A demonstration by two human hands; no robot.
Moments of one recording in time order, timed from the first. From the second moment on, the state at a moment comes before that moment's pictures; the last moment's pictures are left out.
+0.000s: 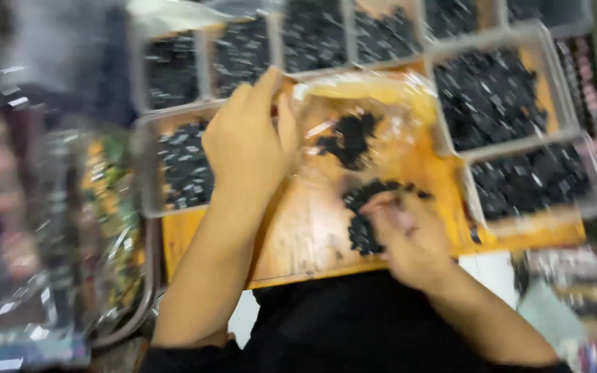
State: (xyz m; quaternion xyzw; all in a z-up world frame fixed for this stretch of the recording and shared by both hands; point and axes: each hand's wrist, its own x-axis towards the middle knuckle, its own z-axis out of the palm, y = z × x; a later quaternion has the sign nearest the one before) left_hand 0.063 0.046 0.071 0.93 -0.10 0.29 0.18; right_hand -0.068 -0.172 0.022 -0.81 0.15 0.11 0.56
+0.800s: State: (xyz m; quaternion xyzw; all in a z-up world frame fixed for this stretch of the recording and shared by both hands) left_hand -0.041 -0.152 -0.038 0.78 -0.59 0.14 0.14; right_hand -0.102 -0.168 0.085 -0.65 -0.33 0.10 0.67
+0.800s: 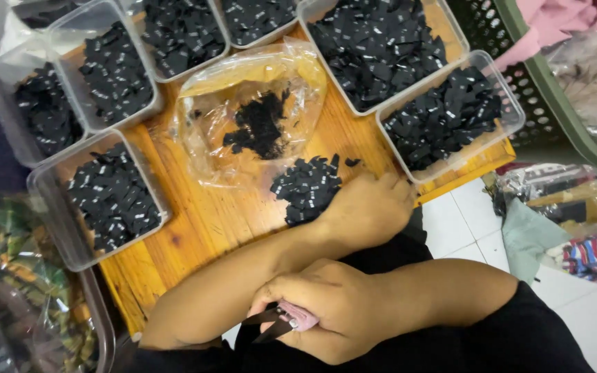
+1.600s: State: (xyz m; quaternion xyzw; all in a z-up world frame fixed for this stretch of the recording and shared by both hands) left_hand -0.017 -0.011 0.049 0.58 -0.14 -0.13 0.79; right_hand -0.078 -0.185 0.026 -0.67 -0.03 -0.12 0.73
